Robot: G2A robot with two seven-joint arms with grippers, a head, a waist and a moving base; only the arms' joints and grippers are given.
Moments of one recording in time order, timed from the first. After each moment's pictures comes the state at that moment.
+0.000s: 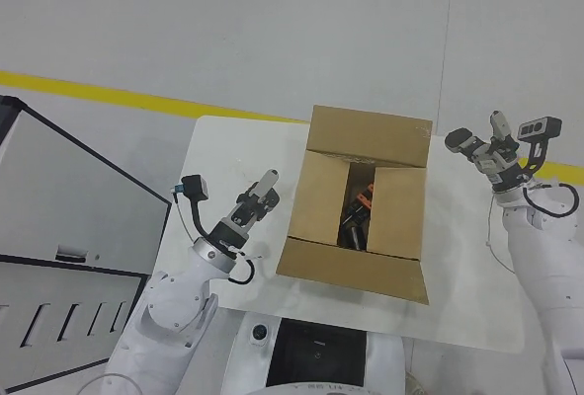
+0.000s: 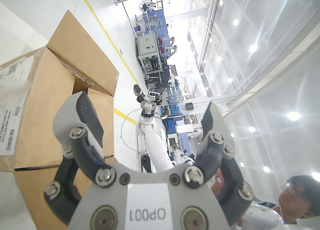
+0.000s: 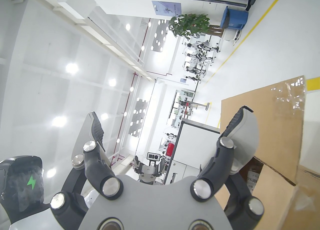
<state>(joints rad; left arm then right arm) 1.76 -1.28 -1.36 -2.15 0.03 -0.04 -0.23 -1.00 -1.06 1.37 -0.93 0.81 -0.60 0.93</state>
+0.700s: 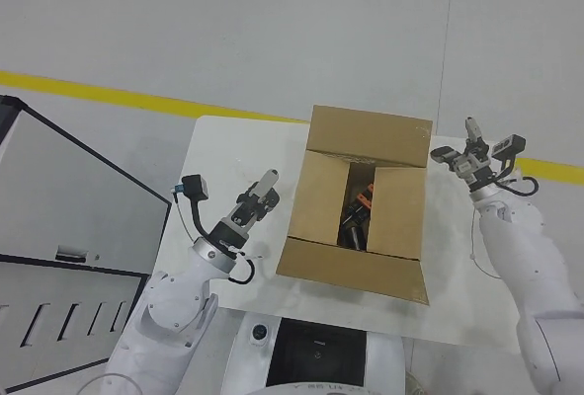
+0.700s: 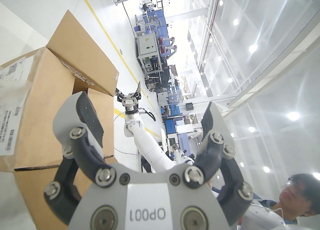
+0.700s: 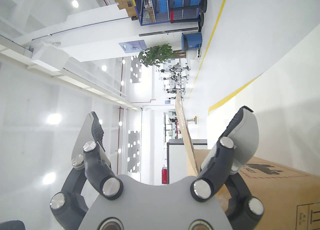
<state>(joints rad) 1.76 -1.28 -1.36 -2.15 0.03 -0.04 -0.23 -0.78 -1.19 1.21 -0.44 0.84 -0.56 0.85</state>
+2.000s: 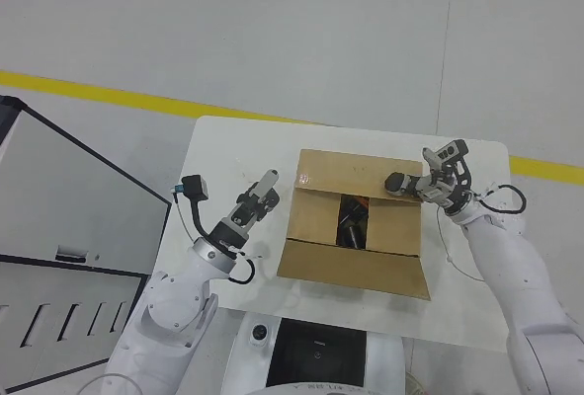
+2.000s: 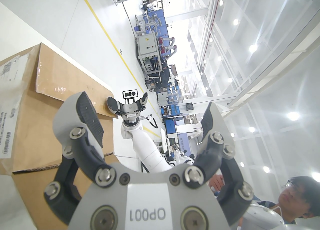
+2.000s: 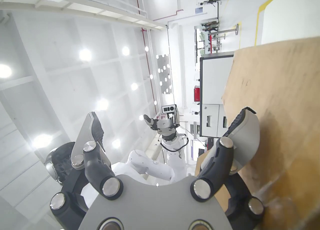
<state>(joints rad) 1.76 -1.28 -1.36 -2.15 0.03 -0.04 -0.23 -0.90 -1.20 1.22 -0.67 0.87 -0.40 1.40</state>
